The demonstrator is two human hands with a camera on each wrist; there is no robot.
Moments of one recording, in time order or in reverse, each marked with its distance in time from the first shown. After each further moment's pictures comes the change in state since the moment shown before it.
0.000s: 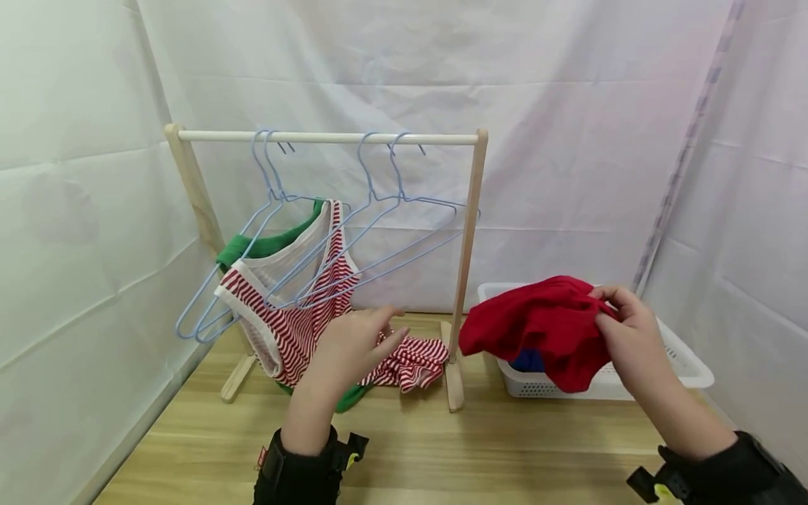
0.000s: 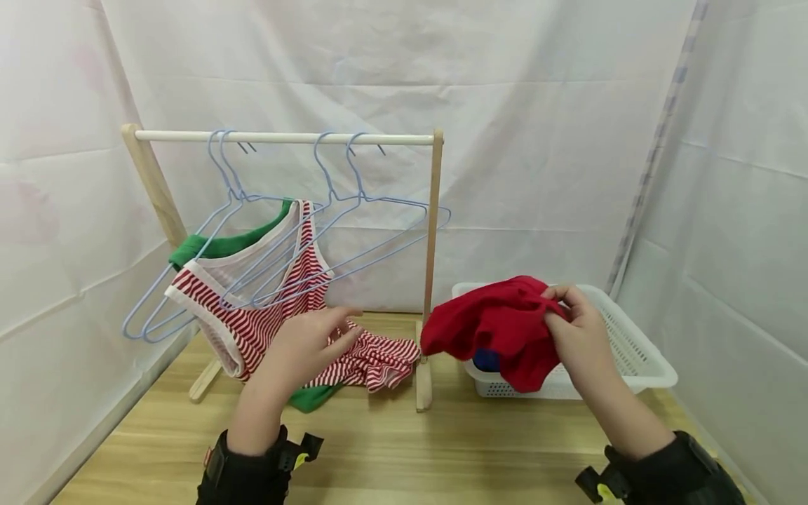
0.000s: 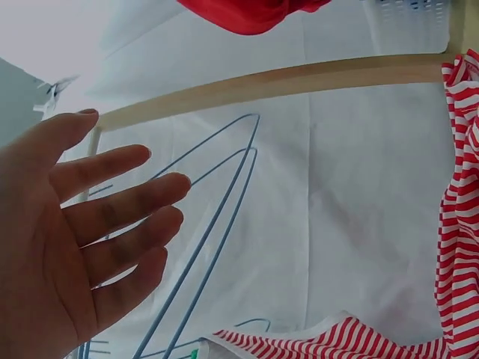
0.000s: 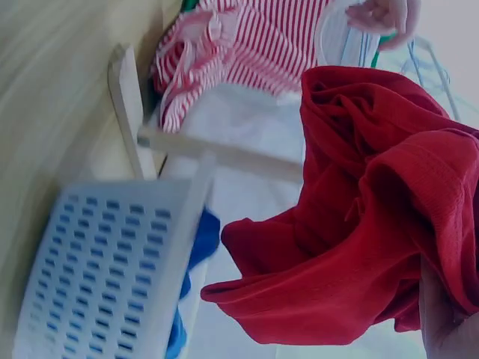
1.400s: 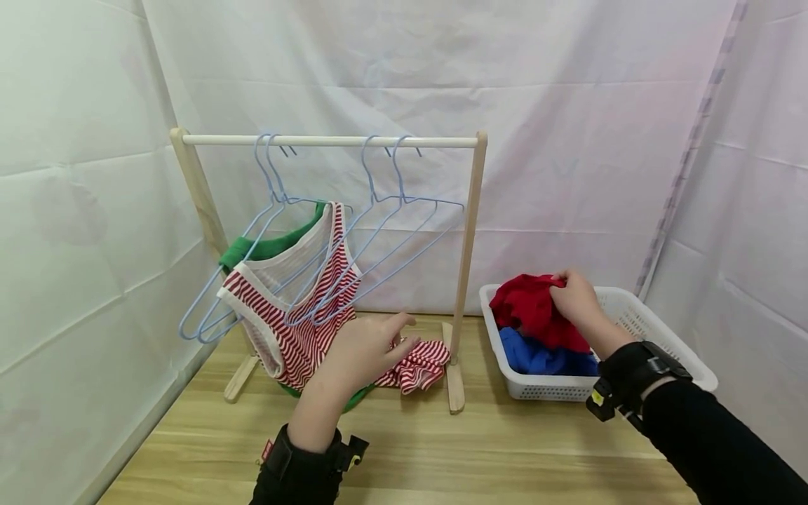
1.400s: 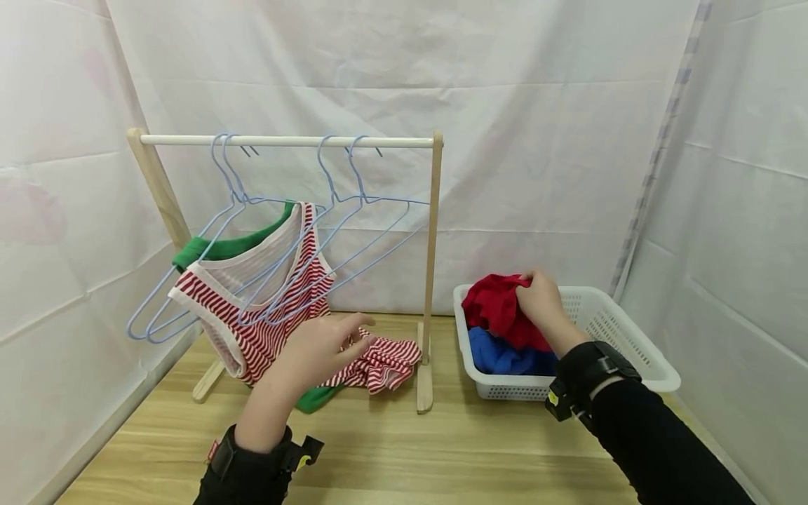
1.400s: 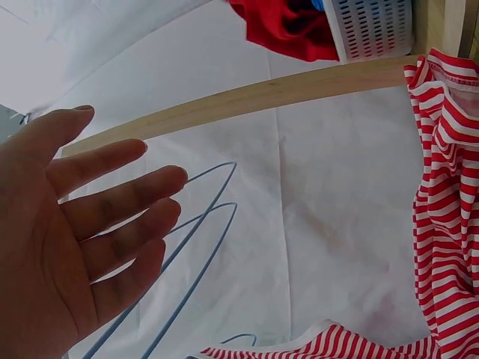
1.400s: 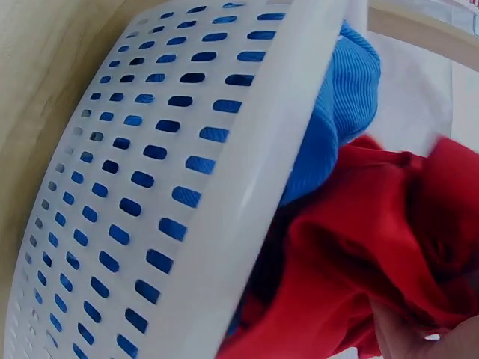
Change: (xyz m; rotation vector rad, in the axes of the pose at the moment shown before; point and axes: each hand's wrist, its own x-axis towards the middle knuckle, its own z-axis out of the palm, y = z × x) left_hand 0.007 0.008 0.011 0.043 -0.051 0.073; right_hand 0.108 0.075 0.008 -0.734 -0.077 0.201
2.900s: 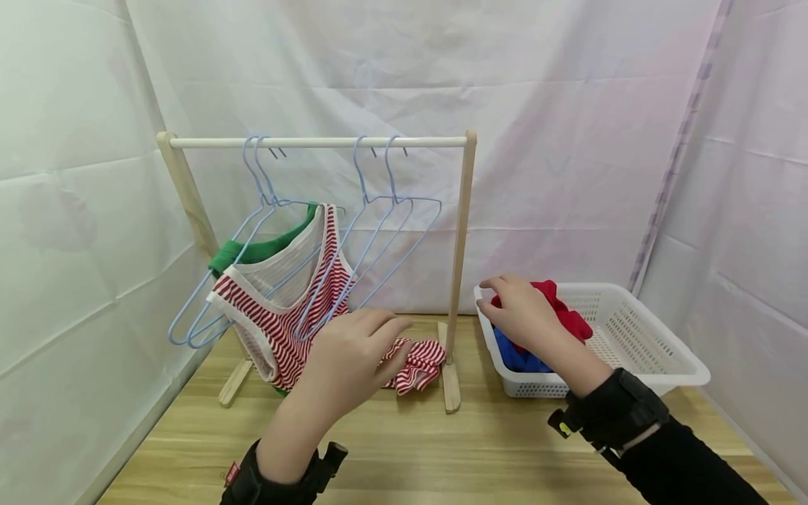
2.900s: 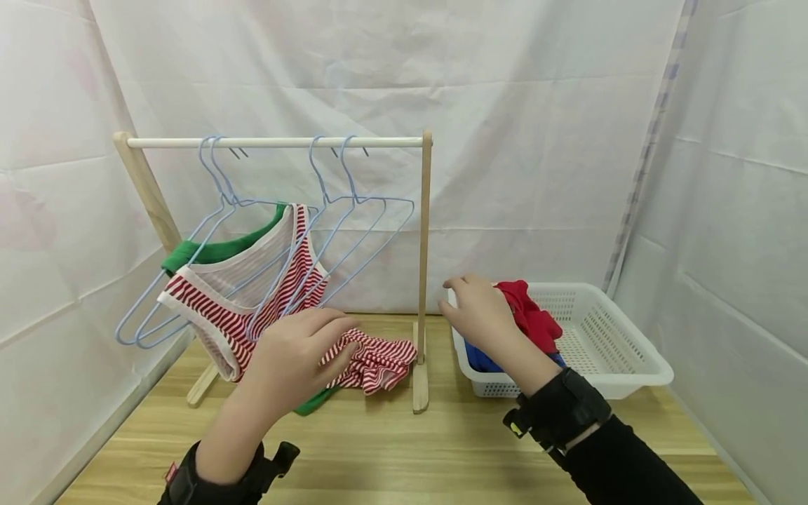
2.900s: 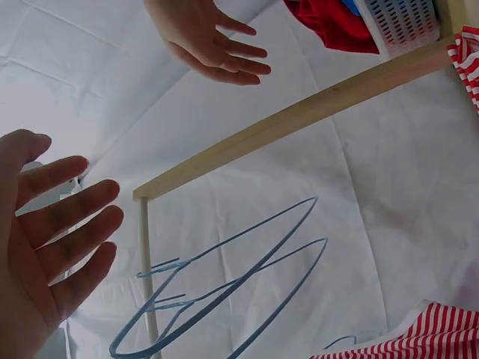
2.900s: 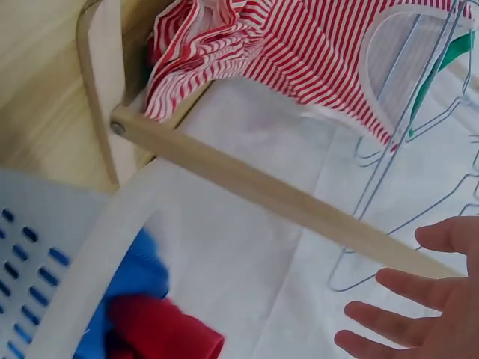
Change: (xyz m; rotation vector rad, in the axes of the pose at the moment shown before) left_hand -0.010 0.021 -0.040 0.050 0.408 0.268; right_hand -0.071 -0.100 0.026 -0.355 -0.132 -0.353
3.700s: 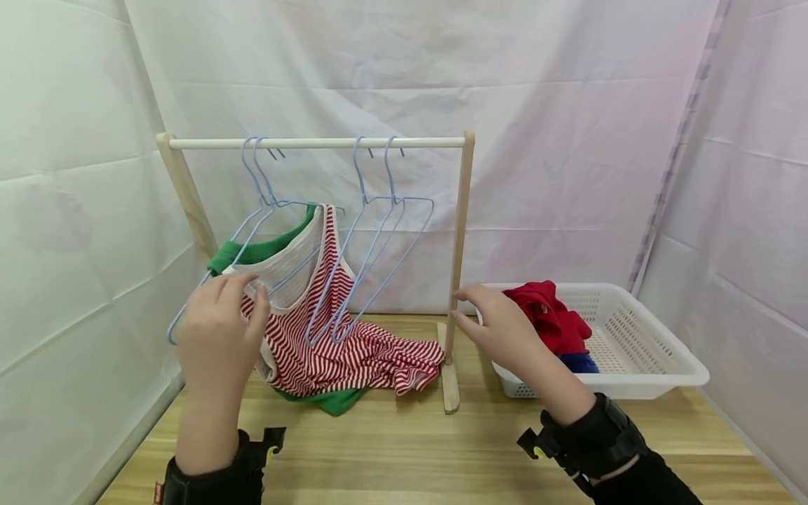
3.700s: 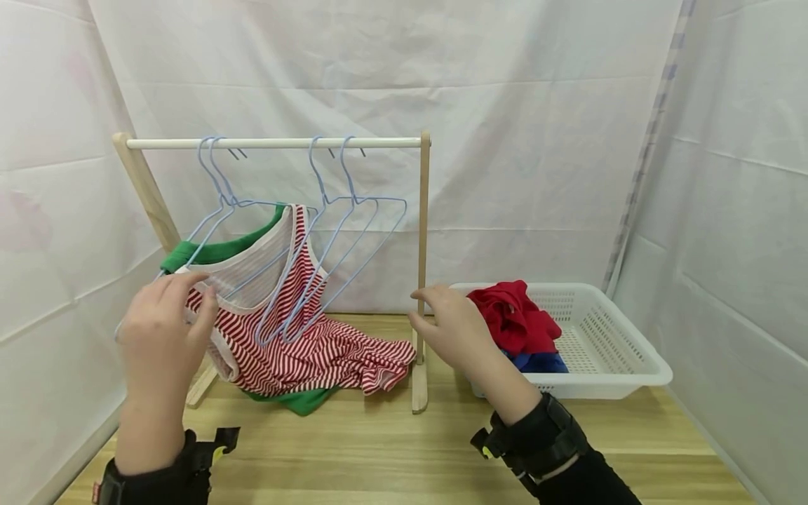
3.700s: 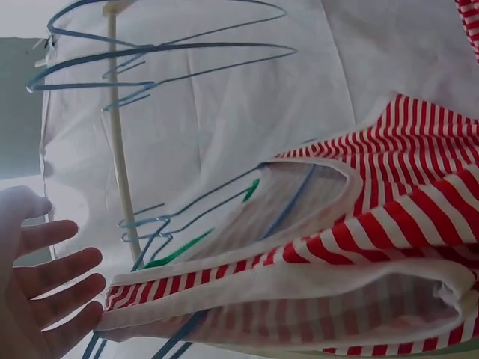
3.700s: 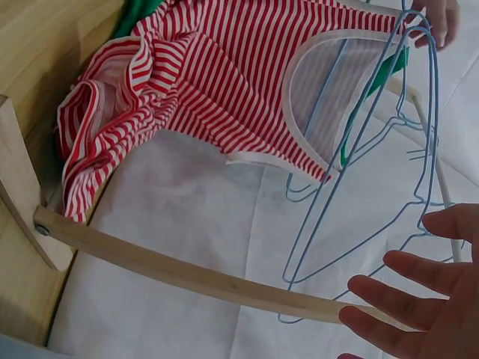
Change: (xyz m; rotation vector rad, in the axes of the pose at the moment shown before) left_hand -0.045 -0.077 -0.056 0.320 0.332 -0.438; right_hand -0.021 -0.034 0.011 0.206 0.075 -0.159
